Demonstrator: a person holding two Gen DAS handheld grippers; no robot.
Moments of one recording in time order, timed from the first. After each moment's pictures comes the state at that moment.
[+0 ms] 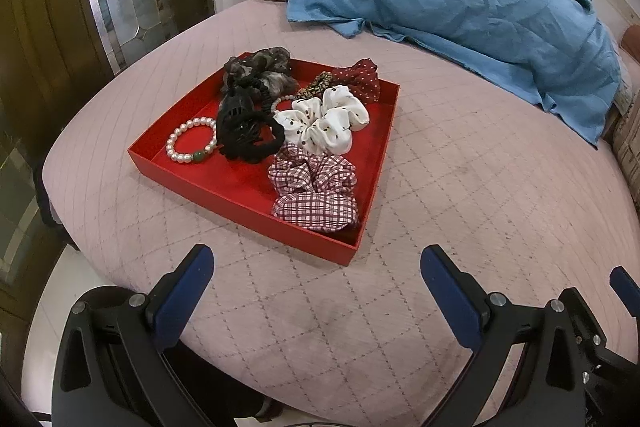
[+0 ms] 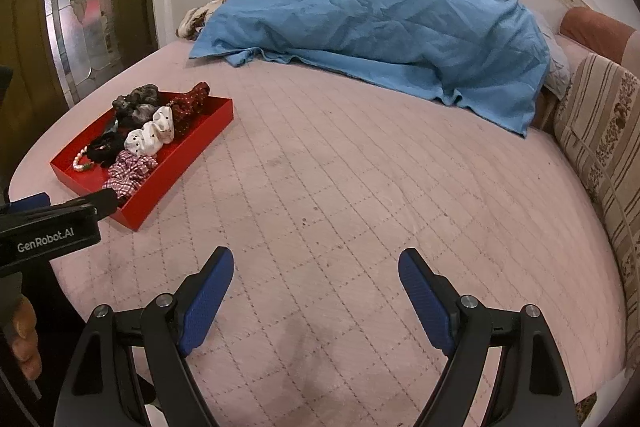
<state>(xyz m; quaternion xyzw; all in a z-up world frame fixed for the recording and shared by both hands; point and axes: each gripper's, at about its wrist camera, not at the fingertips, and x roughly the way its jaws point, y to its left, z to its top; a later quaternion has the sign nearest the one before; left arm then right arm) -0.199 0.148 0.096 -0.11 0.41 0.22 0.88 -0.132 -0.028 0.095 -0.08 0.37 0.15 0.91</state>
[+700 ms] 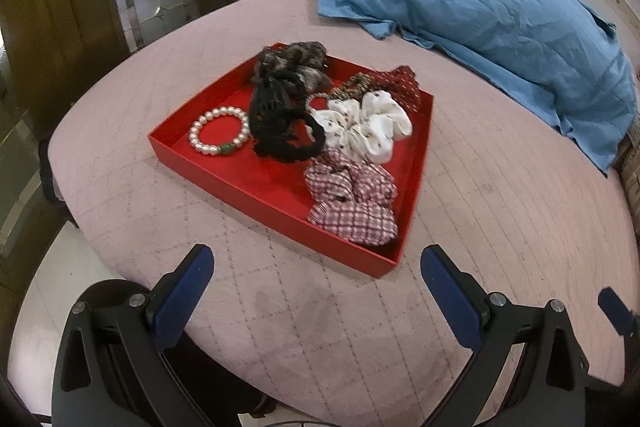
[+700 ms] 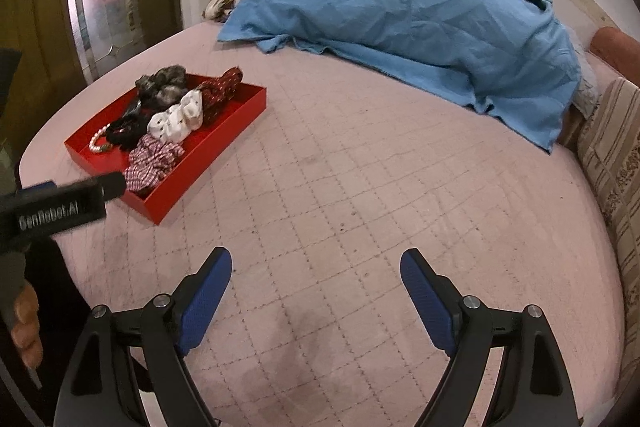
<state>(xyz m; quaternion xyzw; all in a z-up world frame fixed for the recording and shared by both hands) -0.202 0.181 0.096 -0.15 0.41 0.25 0.86 -0.125 0.004 0.092 -0.11 0.39 0.19 0.90</state>
